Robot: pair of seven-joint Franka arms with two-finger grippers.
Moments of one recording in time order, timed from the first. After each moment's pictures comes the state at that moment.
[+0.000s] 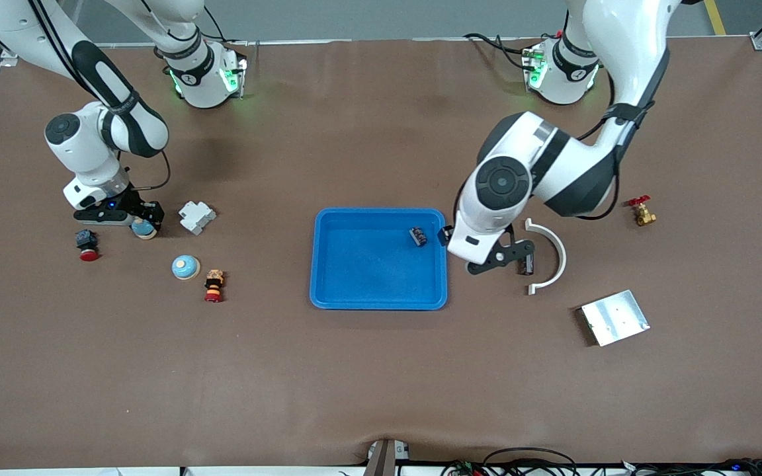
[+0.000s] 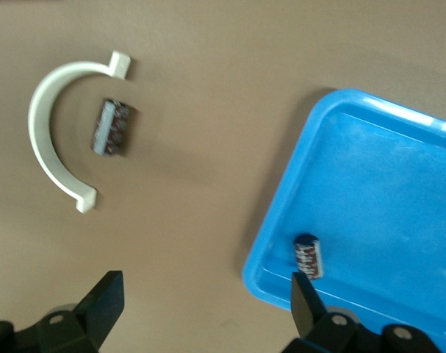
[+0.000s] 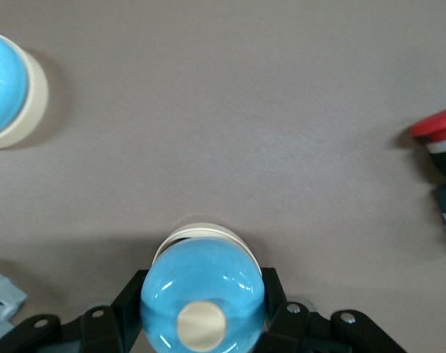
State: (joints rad) left arm -0.22 0.49 -0.38 -1.54 0.15 1.82 -0.93; right arm -0.31 0.27 0.07 -2.69 0.02 3.18 -0.25
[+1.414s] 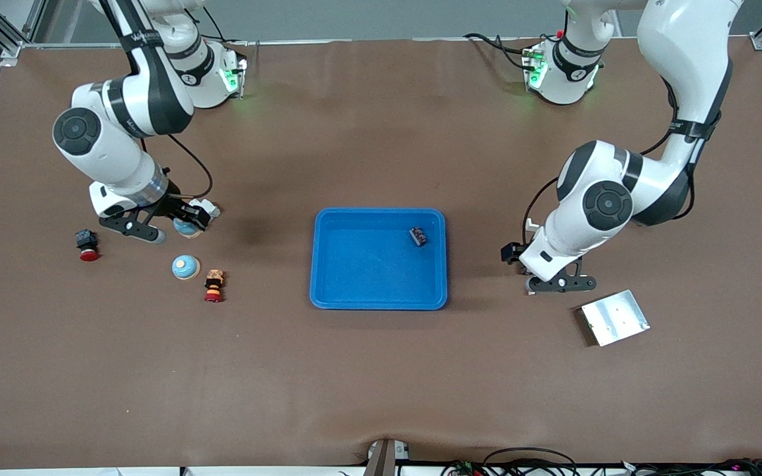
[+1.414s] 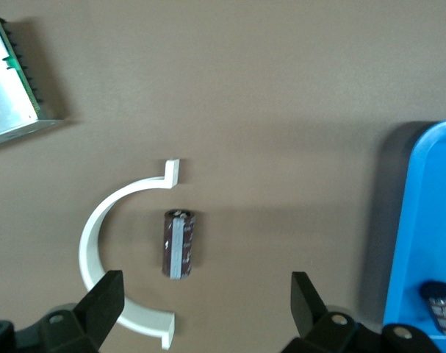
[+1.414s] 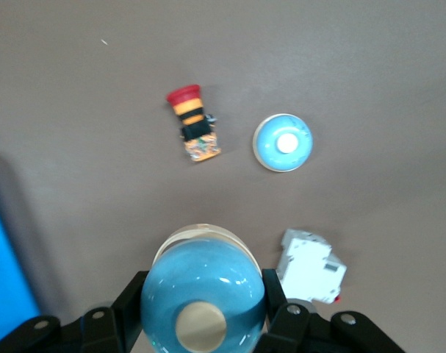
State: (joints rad) left arm 0.01 0.42 -0.38 -1.87 0.15 2.23 -0.43; right arm 0.13 0.01 0.08 -2.25 0.02 2.27 0.54
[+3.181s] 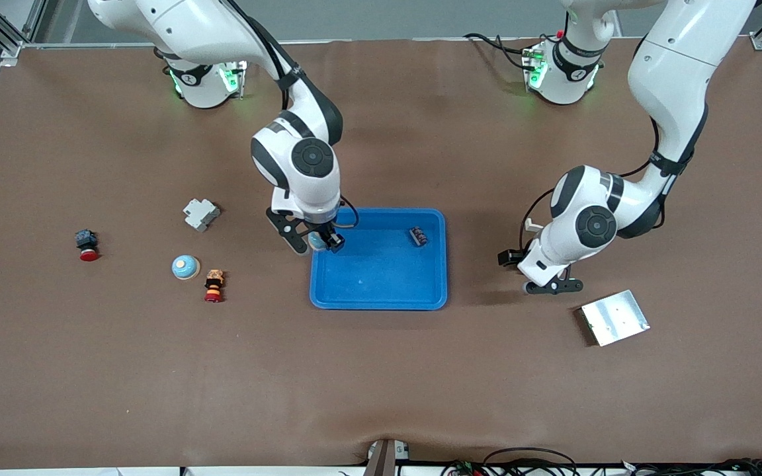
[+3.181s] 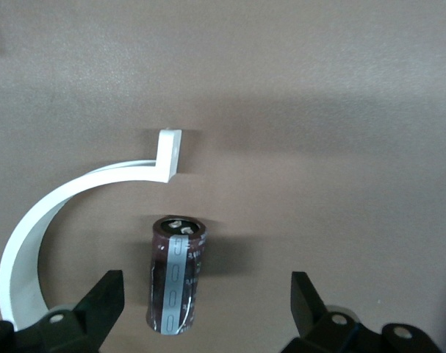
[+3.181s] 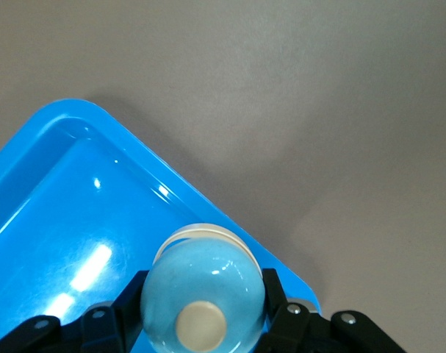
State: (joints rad) left arm 0.05 0.55 -0.37 -1.97 0.15 2.40 -0.43; right arm 0.60 0.53 0.08 -1.80 -0.21 2.27 1.69
